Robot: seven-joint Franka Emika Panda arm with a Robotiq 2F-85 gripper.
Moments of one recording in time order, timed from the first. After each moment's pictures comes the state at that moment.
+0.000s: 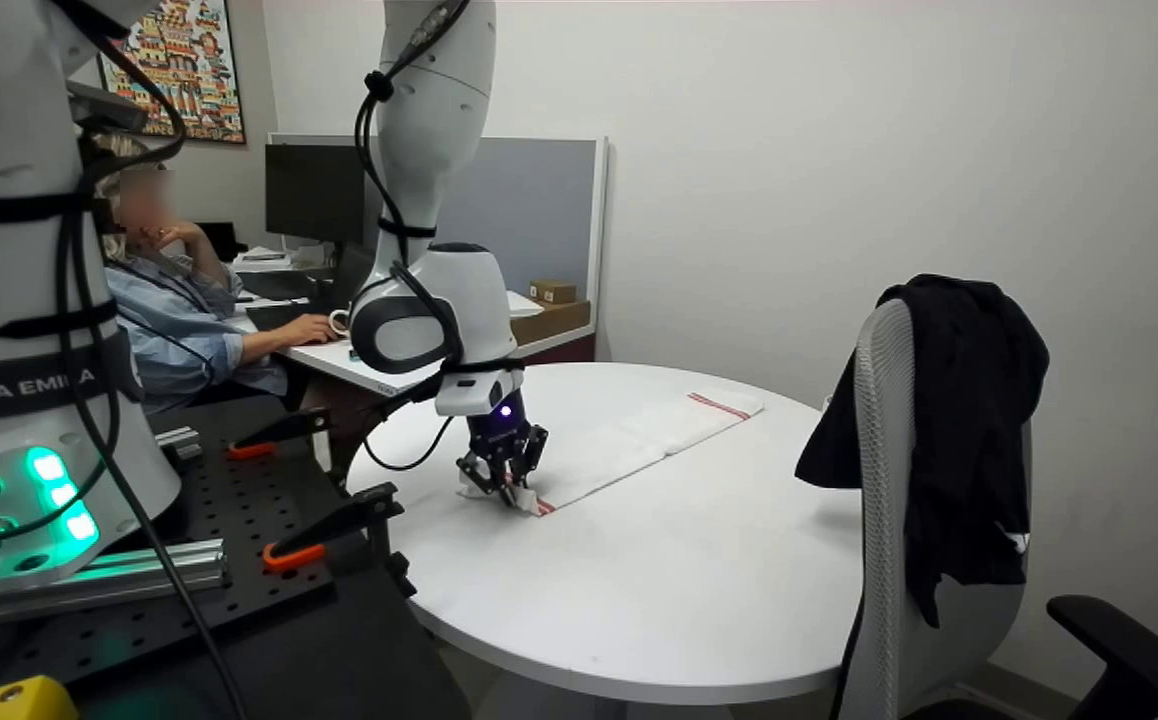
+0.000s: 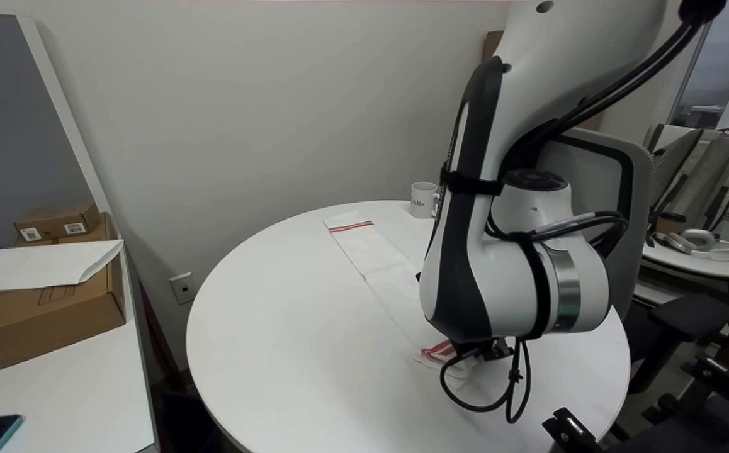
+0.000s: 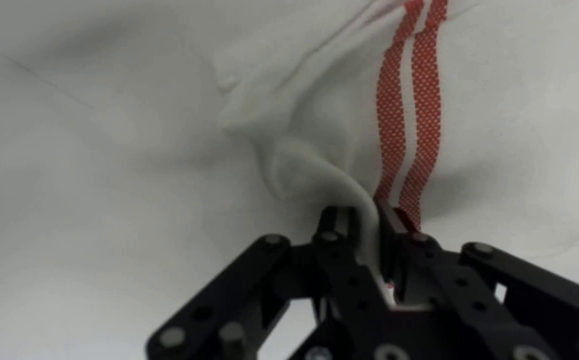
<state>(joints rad) 0.09 0.81 0.09 -2.51 0.46 3.55 1.33</state>
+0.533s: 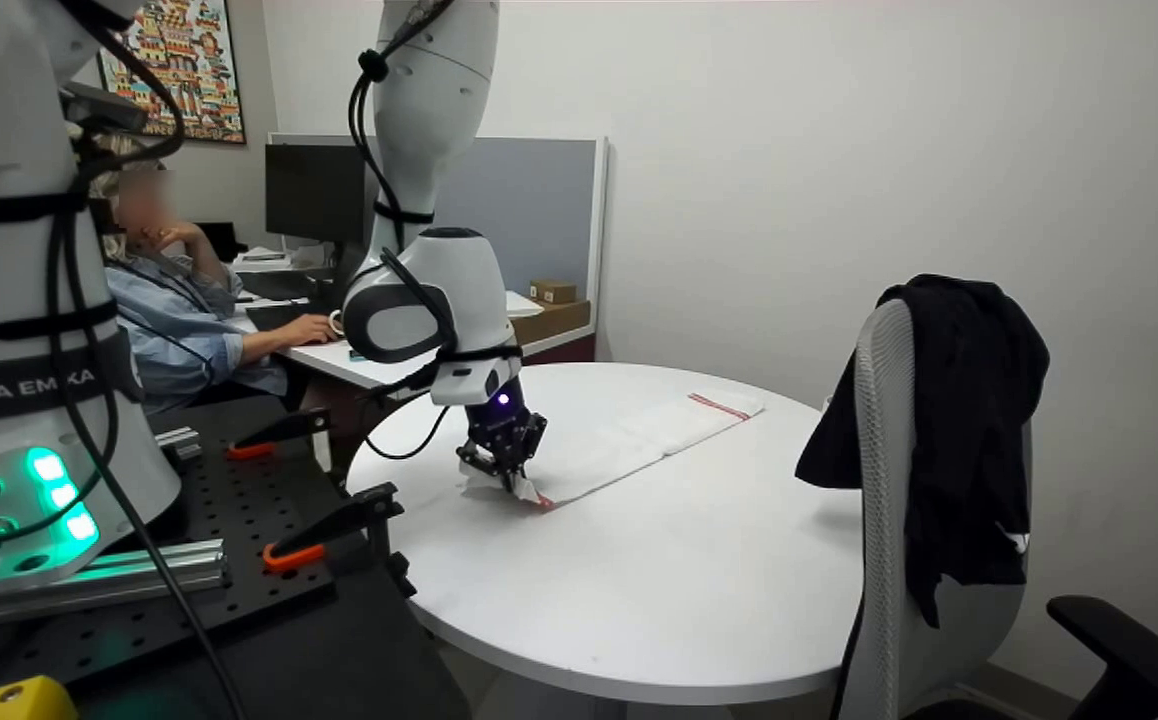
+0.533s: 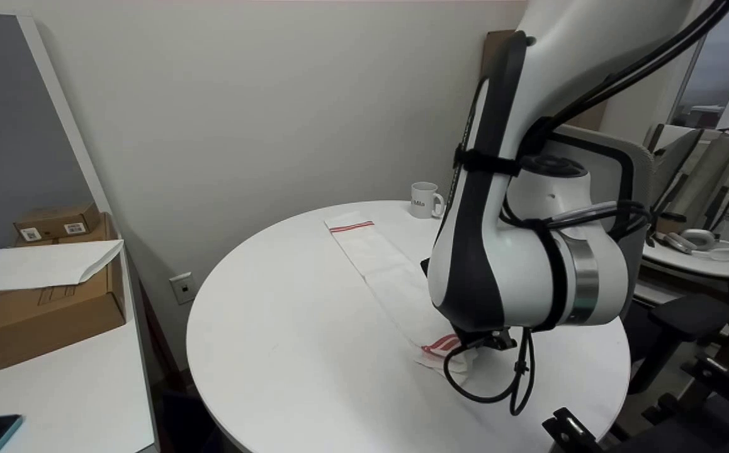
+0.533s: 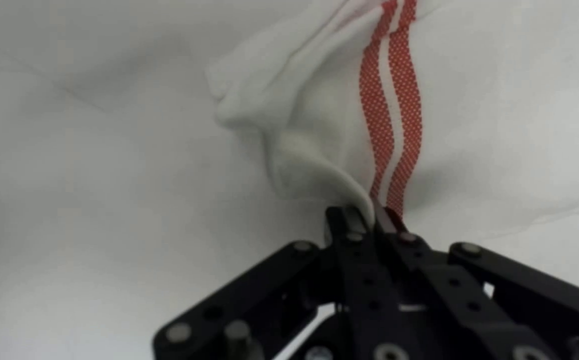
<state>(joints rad) 0.00 0.76 0.15 -2.57 0.43 3.60 1.33</state>
